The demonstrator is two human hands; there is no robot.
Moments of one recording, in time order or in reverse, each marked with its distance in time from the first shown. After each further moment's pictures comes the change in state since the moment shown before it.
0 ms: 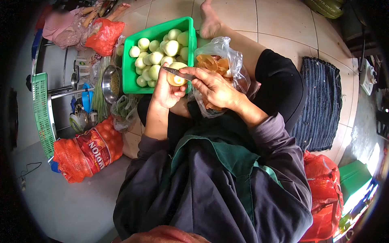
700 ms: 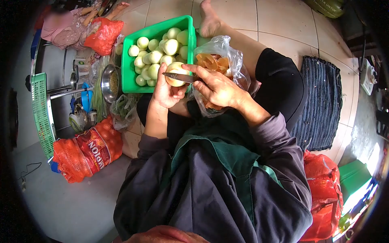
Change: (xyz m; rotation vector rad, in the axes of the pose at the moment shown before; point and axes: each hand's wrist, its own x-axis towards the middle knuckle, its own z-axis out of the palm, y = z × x) left_hand 0.000 -0.003 -0.001 0.050 0.019 -0.038; right_hand -0.001 -0.008 -0.010 -0.076 -0.078 0.049
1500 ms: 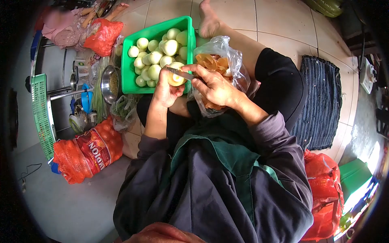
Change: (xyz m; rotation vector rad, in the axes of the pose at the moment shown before) left_hand 0.001 -0.005 -0.002 0.171 0.096 0.177; right_hand 0.002 0.003 0.007 0.126 0.027 0.155
